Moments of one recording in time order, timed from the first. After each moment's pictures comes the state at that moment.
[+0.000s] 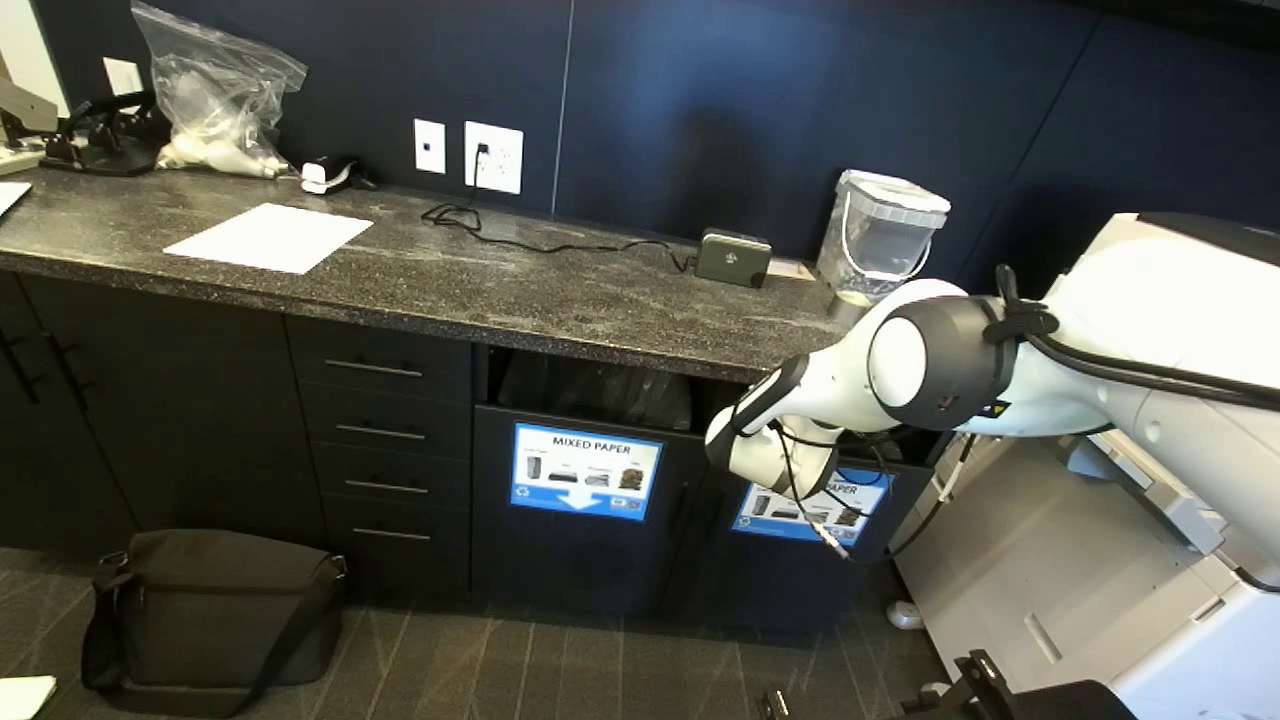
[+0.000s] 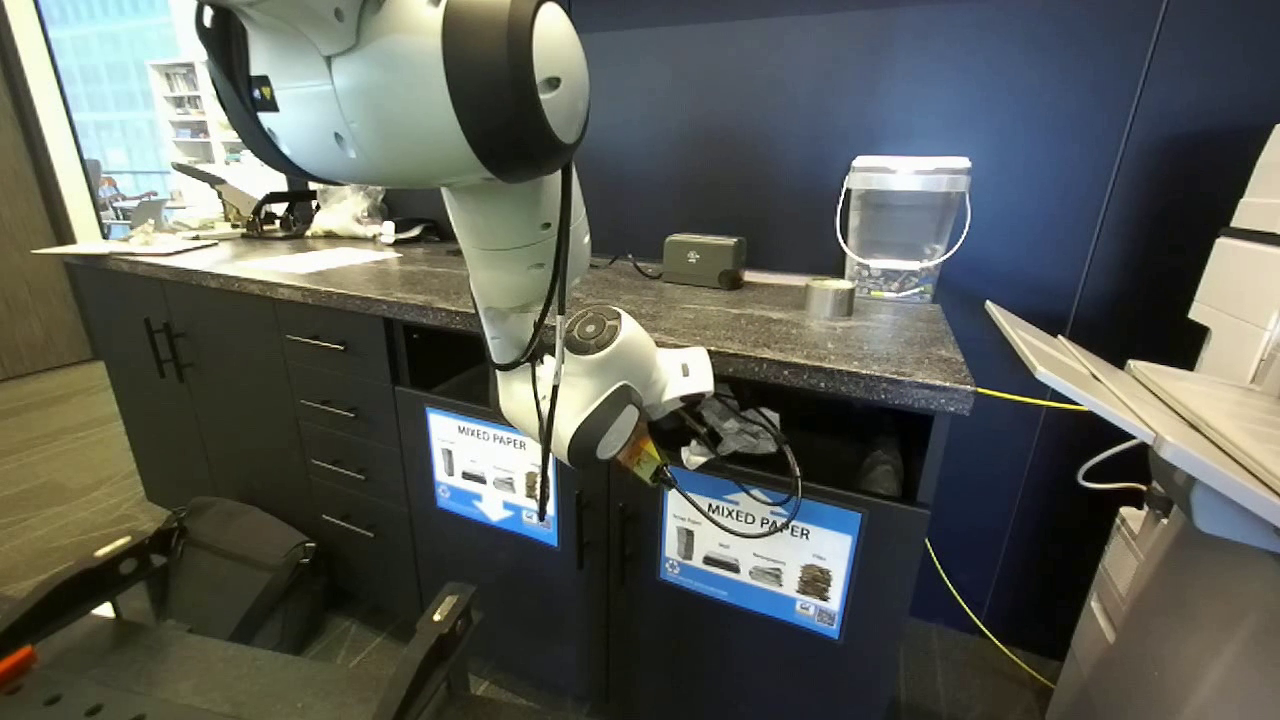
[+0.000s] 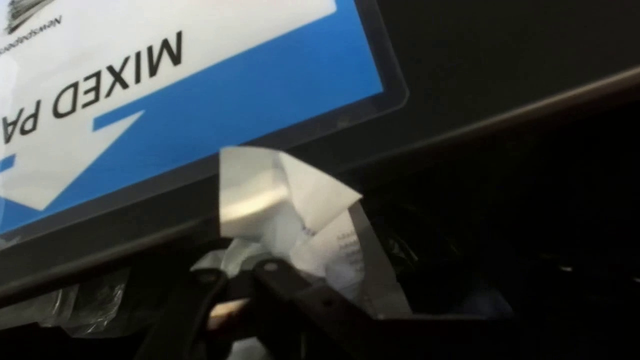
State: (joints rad) arm -0.06 1.48 -0.05 -1.24 0.44 3.59 0.07
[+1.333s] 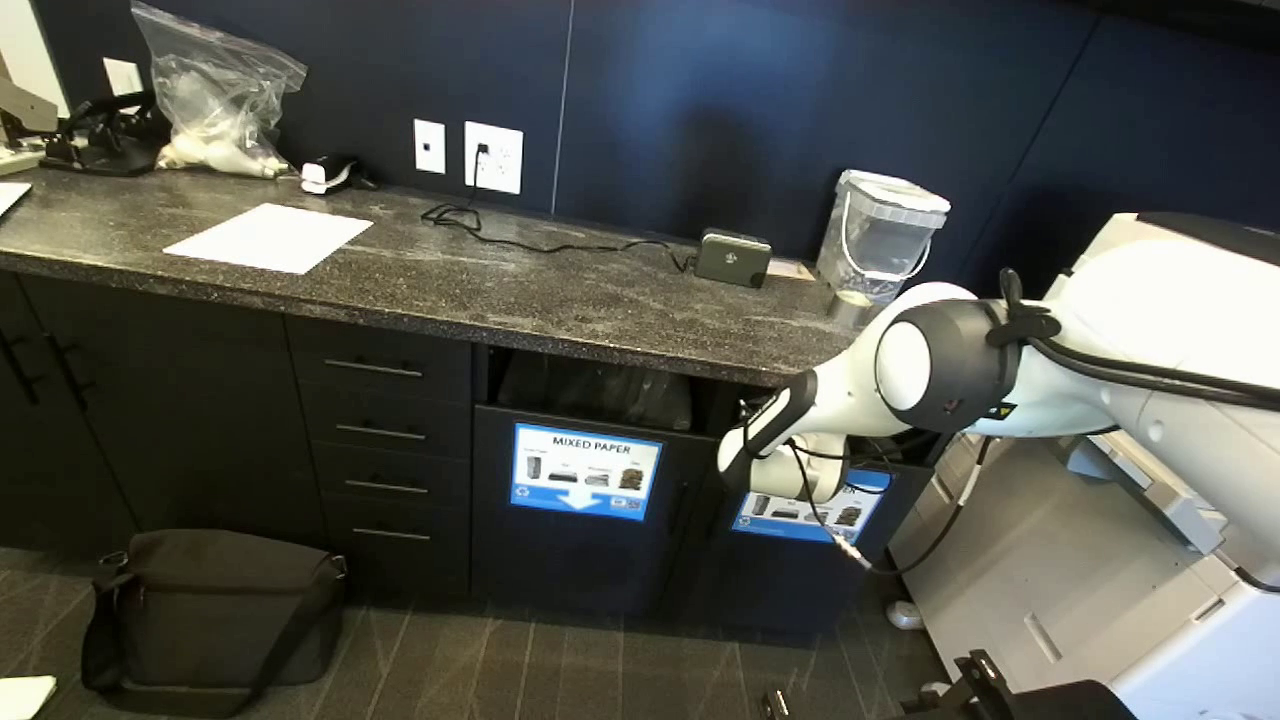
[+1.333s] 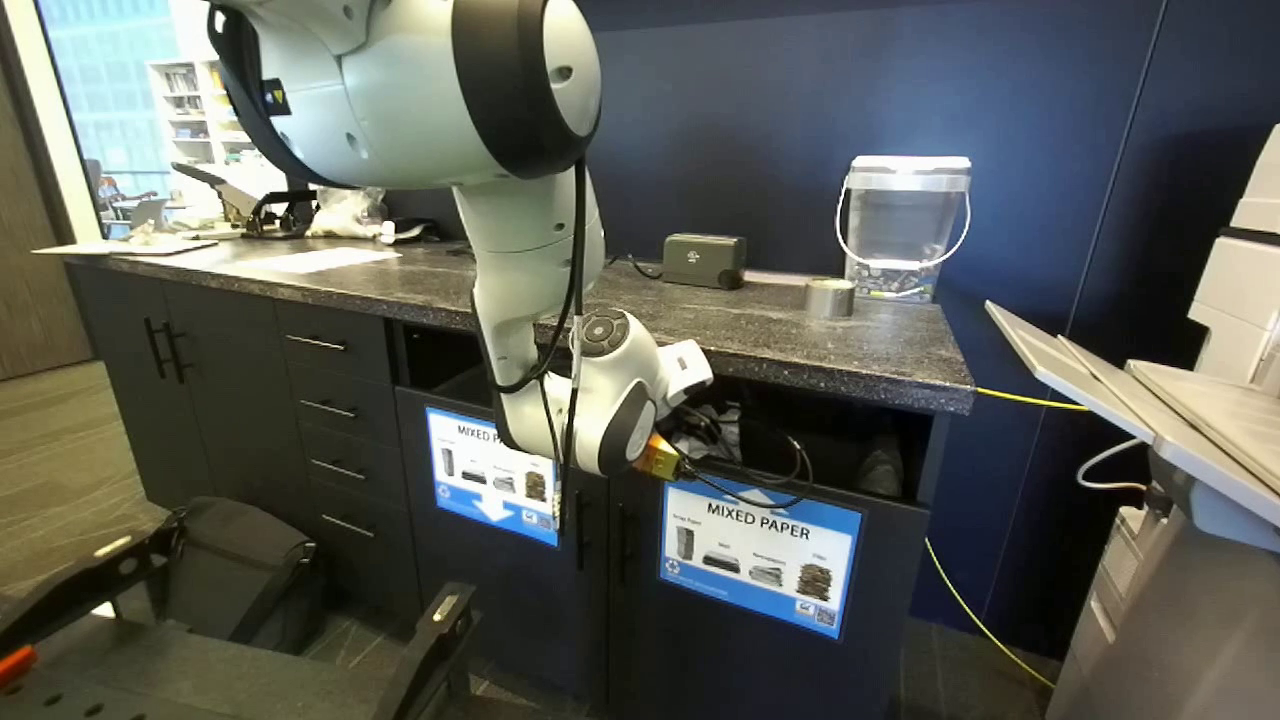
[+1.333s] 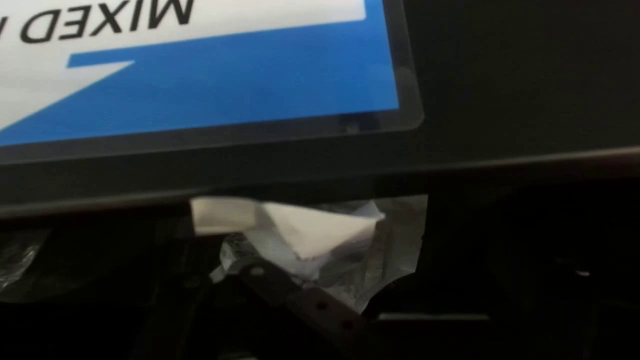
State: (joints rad) arm -0.08 1.48 -0.08 -1.26 0.19 3.57 0.05
